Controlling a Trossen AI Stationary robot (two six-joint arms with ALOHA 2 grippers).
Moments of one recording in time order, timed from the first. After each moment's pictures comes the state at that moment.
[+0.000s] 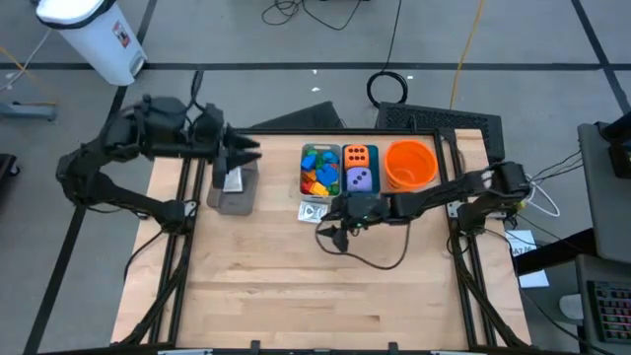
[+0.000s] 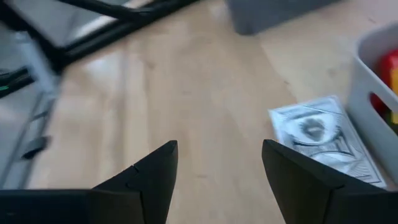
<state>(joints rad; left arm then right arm) 0.12 1.16 1.71 -0.87 0.00 -0.29 0.07 1.62 0.88 0.25 0.01 0.46</state>
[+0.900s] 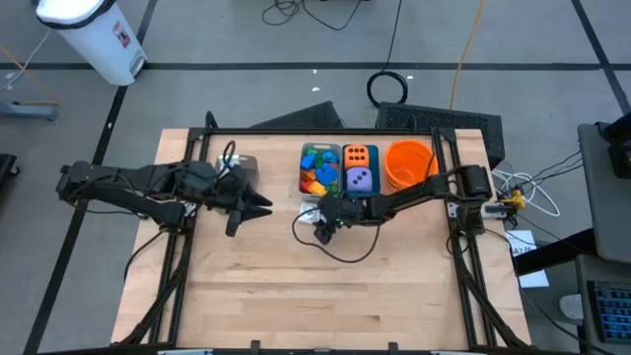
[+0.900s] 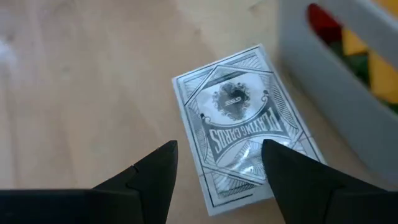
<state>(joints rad) -0.09 0.92 0.93 -0.35 0.03 -0.45 0.03 1.91 1.03 0.11 0.17 0.56</state>
